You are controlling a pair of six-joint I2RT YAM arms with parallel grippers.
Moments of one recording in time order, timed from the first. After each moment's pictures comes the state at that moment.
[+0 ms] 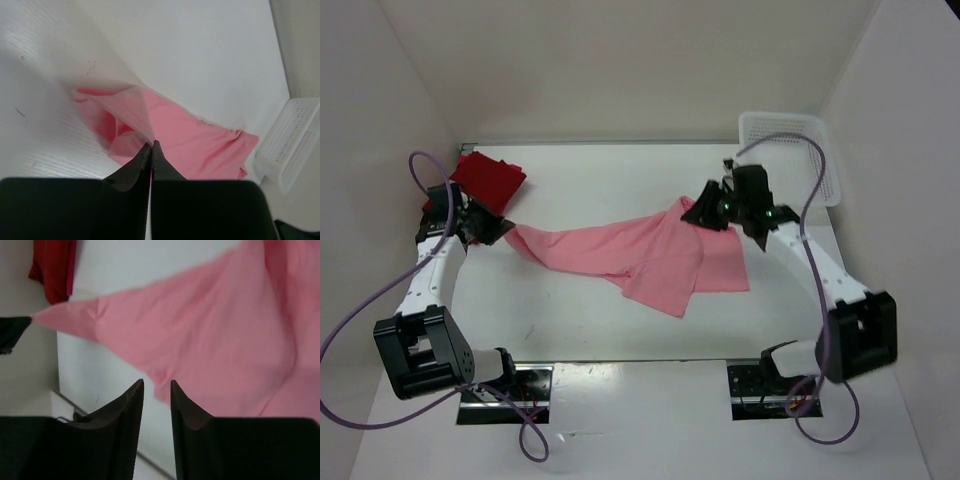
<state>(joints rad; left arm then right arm) 0.29 1.30 0.97 -0.44 0.30 -0.78 0.26 1.46 1.18 -0.35 -0.35 0.61</state>
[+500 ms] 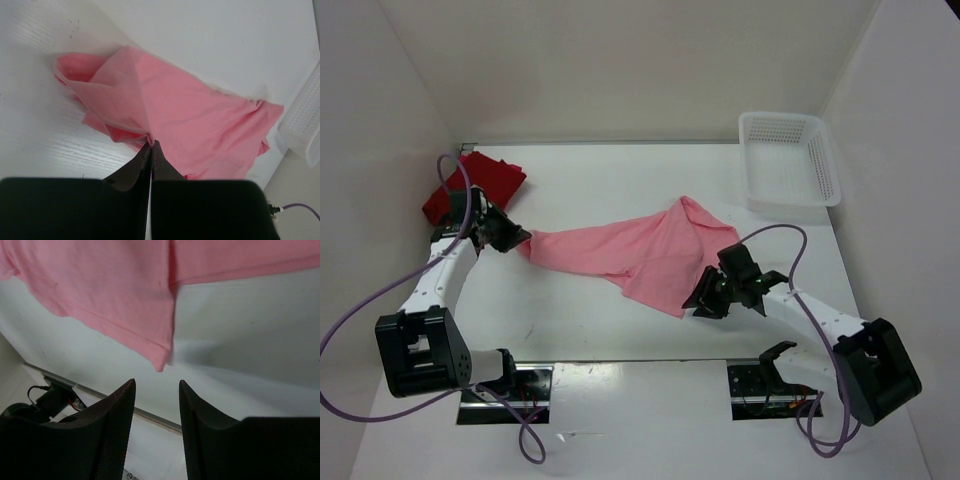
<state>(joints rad) 0.19 1.29 0.91 -0.47 0.30 -0.74 0.46 1.10 0.47 -0.38 -0.32 0.96</state>
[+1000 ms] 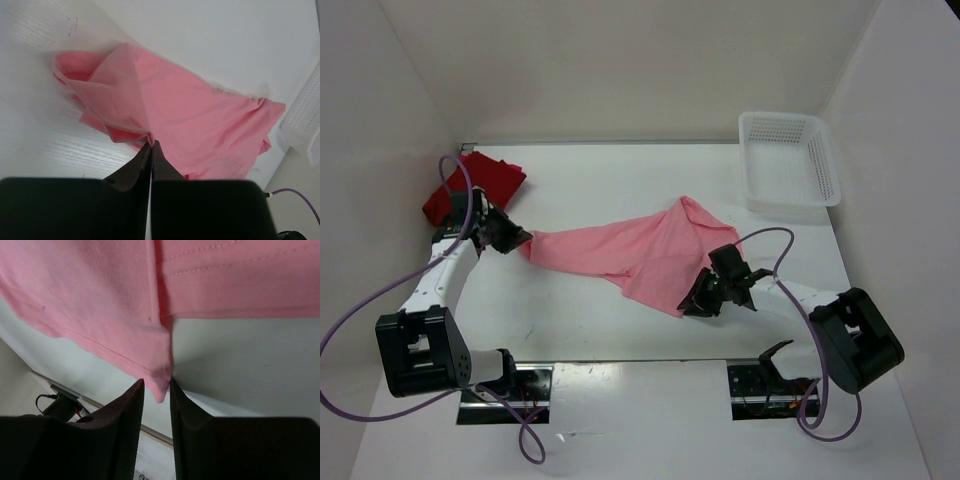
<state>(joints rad) 0.18 1.30 0.90 -0.46 0.31 -0.74 0.47 1.30 0.45 -0.20 -0.33 1.03</state>
